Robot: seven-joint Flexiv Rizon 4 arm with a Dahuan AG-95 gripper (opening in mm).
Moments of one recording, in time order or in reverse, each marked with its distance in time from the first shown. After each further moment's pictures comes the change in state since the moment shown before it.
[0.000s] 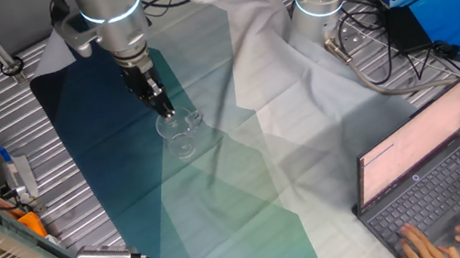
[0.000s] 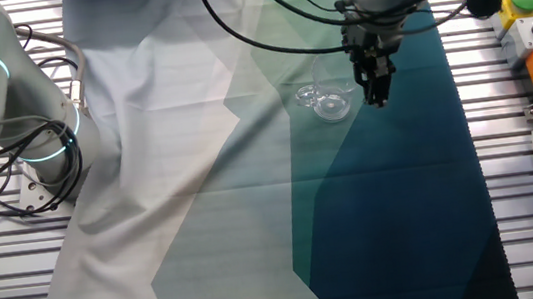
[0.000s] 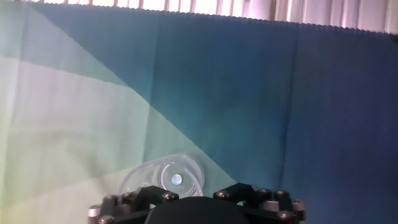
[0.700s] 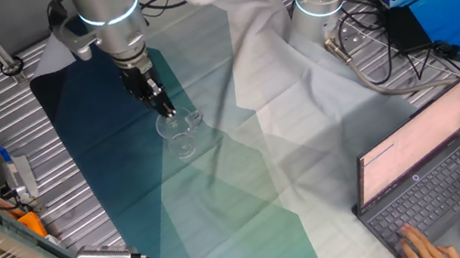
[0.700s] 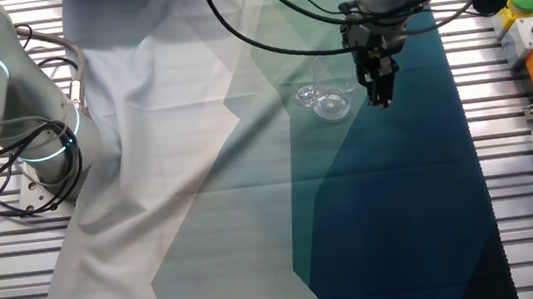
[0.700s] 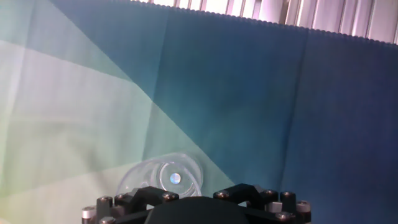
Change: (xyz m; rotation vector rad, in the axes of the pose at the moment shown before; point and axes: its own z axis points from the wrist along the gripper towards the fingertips) arm -0.002 0.000 0.003 -0.002 -0.007 -0.026
